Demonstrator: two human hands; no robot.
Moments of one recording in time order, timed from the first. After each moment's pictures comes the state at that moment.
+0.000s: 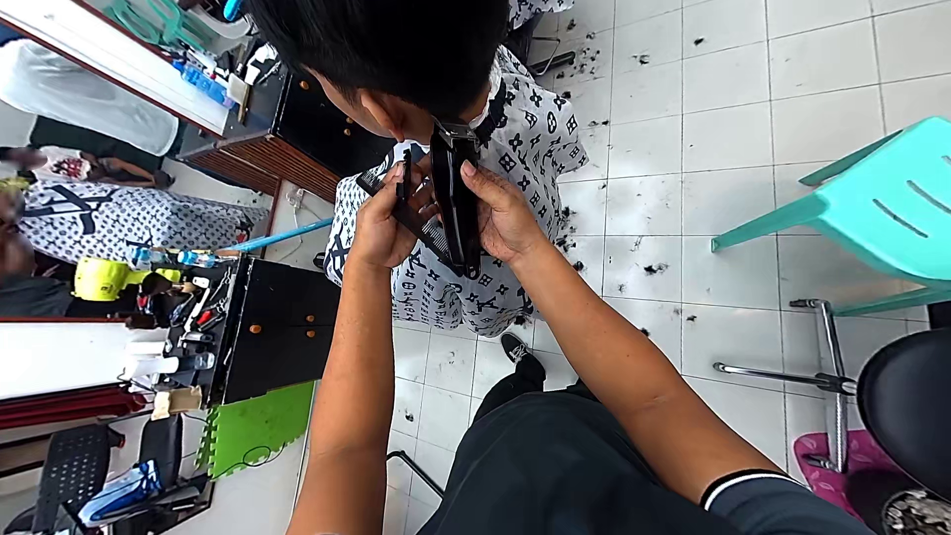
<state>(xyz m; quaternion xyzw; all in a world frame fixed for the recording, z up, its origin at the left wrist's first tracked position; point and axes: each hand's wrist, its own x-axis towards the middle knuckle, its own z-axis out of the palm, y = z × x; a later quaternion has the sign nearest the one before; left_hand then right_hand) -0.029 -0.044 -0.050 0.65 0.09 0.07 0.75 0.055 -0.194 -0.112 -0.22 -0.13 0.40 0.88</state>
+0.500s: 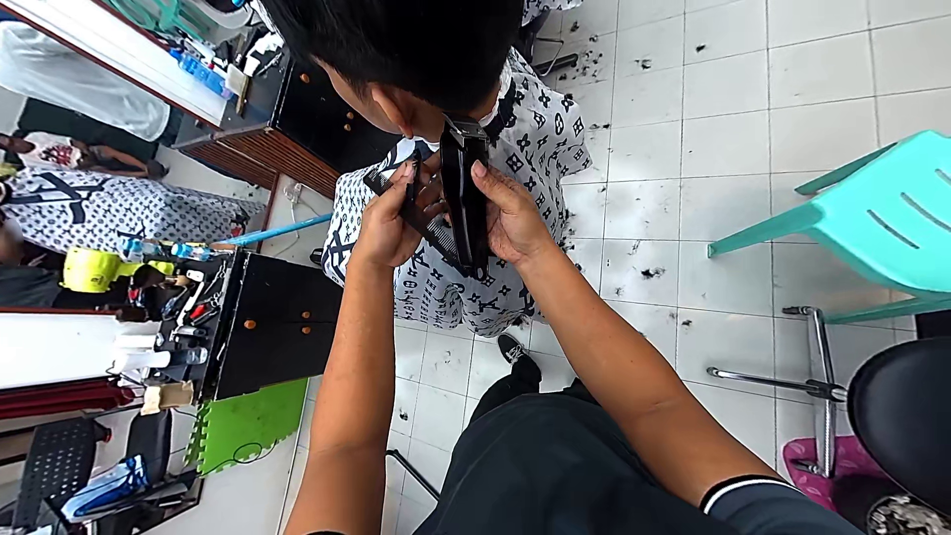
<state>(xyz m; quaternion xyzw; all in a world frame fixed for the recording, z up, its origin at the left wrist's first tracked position) -0.031 -0.045 -0.049 0.66 0.08 0.07 0.74 0.054 -0.196 -0.110 -0.24 -0.12 0.39 0.88</state>
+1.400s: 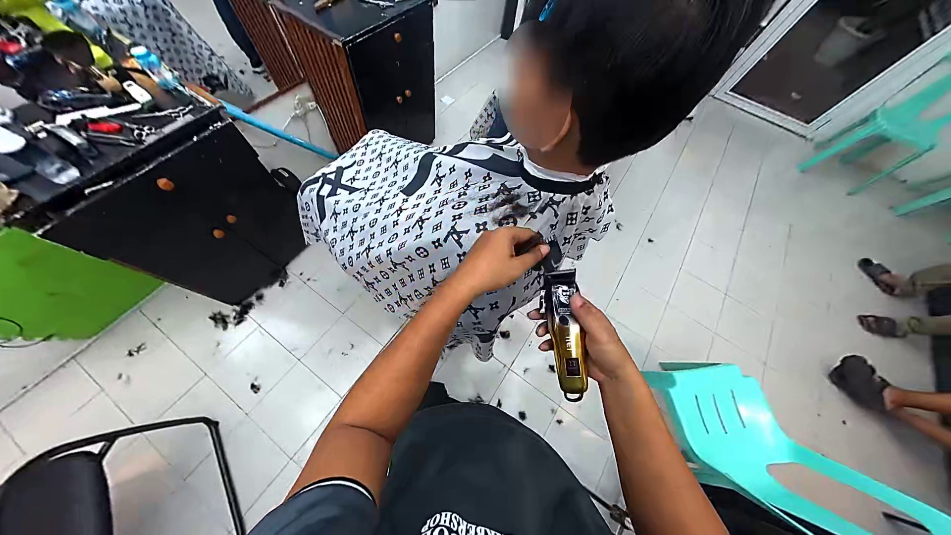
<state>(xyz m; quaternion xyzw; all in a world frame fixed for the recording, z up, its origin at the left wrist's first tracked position) -0.066 -0.128 -0.072 0.86 0.15 0.14 0.47 0.035 -0.340 -0.114 -0.53 -0.21 0.52 0.63</state>
